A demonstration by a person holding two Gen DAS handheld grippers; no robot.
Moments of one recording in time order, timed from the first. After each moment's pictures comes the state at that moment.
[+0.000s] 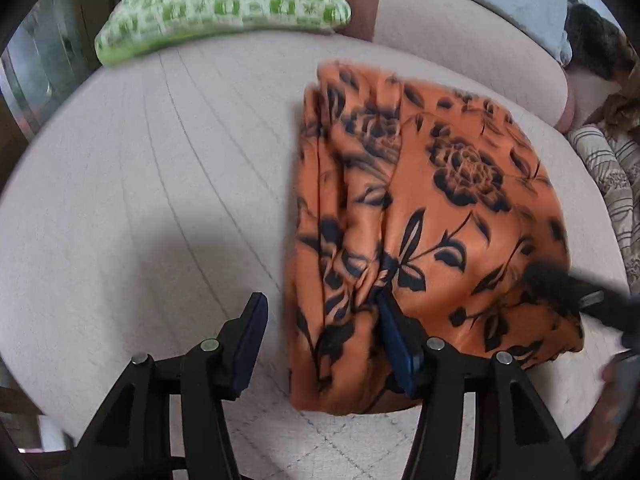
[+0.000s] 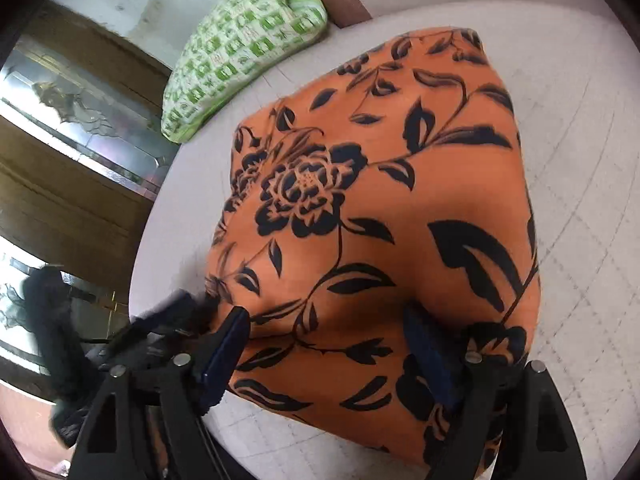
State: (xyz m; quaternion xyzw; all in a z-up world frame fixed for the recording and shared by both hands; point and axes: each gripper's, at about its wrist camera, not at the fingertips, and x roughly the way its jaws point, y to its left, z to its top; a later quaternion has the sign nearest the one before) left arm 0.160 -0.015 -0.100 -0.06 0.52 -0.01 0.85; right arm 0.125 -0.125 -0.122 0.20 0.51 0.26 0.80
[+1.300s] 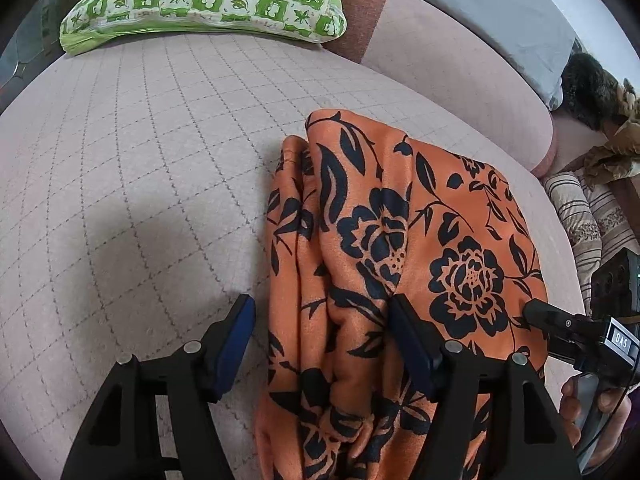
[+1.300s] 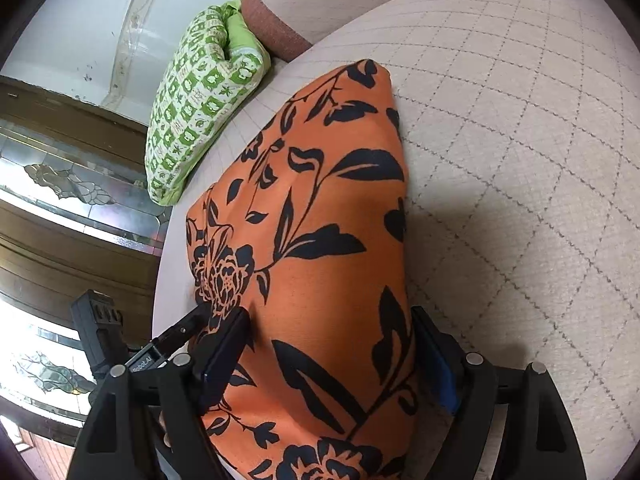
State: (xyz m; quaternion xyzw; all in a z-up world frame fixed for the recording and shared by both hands) left arm 0.225 0.035 -0.104 -0.14 0.51 -0.08 0.85; right arm 0.184 -0.187 -0.162 0.30 0.52 0.23 0.77
